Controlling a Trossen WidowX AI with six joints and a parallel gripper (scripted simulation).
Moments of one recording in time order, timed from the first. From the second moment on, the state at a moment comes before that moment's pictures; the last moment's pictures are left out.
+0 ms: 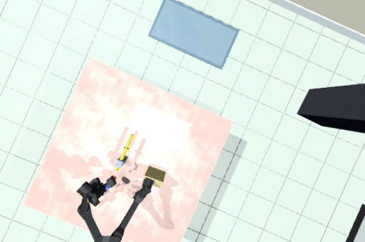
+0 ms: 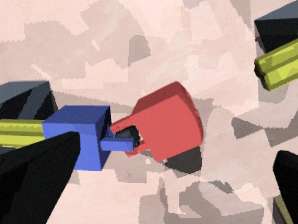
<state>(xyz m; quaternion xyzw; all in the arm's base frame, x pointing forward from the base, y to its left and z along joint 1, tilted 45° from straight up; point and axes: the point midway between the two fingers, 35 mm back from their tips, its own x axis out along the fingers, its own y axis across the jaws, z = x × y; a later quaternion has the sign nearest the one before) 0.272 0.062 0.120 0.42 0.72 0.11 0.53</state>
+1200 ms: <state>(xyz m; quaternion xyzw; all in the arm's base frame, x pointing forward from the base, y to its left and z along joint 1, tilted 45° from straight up) 0.268 0.025 0.140 0.34 0.71 0.23 0.57</state>
